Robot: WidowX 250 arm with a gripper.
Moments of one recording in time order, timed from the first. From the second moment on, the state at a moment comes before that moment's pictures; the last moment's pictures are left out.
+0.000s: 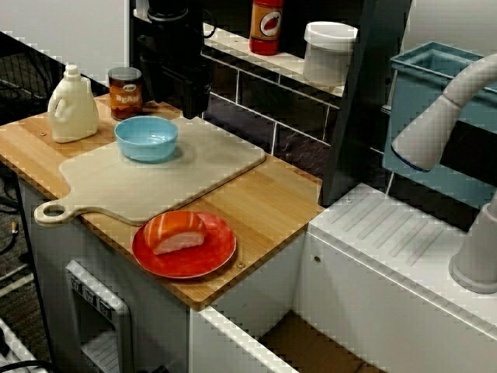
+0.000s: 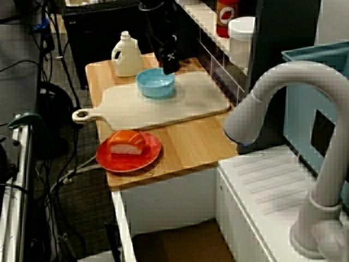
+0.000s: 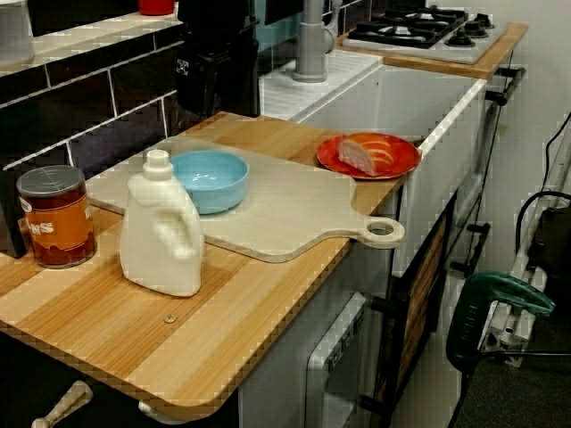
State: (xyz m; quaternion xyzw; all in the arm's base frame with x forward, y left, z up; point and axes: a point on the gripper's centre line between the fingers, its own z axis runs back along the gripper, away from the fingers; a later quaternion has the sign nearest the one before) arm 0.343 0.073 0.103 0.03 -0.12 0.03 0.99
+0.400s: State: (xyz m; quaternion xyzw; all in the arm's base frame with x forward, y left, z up) arm 0.341 0.075 0.095 0.04 -0.12 0.00 0.99
